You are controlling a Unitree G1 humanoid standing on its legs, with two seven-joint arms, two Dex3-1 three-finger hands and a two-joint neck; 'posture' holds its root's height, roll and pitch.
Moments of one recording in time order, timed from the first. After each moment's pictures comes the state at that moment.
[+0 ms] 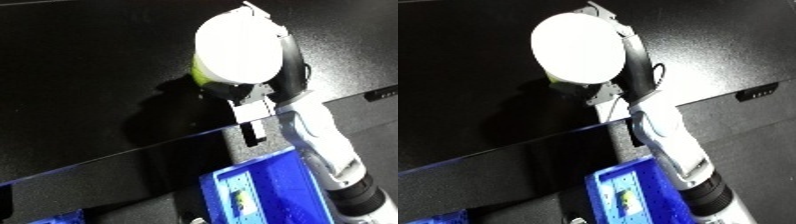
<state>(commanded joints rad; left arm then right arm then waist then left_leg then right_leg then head) -0.14 0.34 -0.16 1.12 -0.88 -0.01 -0.32 -0.67 -0.63 0.13 -0.01 0.61 -0.09 -0.09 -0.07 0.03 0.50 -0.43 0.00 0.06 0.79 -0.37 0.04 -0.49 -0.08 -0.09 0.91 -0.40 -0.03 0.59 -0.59</state>
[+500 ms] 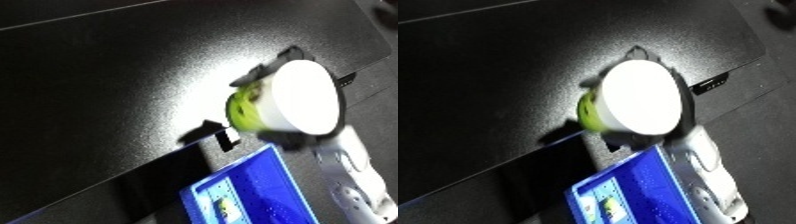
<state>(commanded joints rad) -0.08 0.34 -0.09 1.14 -0.95 -0.05 -0.36 -0.28 -0.65 -0.15 -0.08 1.13 -0.14 0.44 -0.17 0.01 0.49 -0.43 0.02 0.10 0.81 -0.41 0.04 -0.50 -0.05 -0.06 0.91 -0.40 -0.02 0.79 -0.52</state>
